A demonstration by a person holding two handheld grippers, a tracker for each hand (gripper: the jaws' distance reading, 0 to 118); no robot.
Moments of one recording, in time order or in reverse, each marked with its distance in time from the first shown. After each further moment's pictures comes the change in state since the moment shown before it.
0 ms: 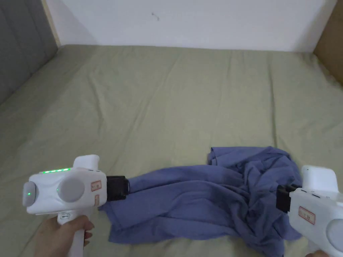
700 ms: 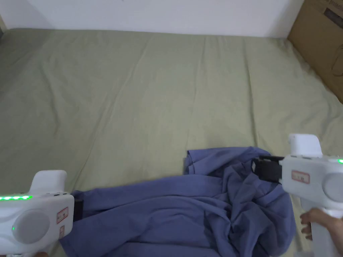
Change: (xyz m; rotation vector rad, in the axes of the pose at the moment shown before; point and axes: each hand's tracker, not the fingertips) left arm 0.035 0.010 -0.004 -0.028 0.093 -0.156; right arm 0.048 0.090 -0.091 -0.065 0.024 0.064
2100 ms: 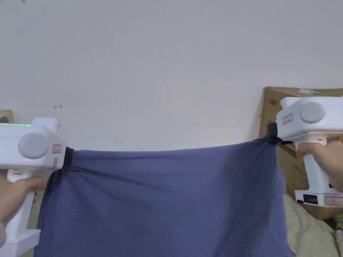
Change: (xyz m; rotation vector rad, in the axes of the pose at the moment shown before) left arm 0.017 0.266 0.225 0.533 0.110 -0.109; right arm 0.055 0.277 0.201 0.335 -0.124 -0.054
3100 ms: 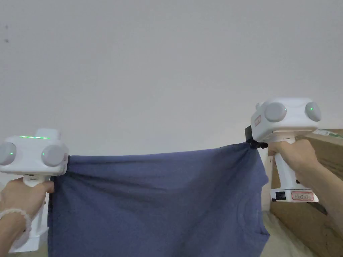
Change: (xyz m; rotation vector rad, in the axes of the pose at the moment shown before) left arm 0.008 0.119 -0.230 0.093 0.164 0.036; right arm -0.056 0.132 -0.183 0.020 -0.052 -0.003
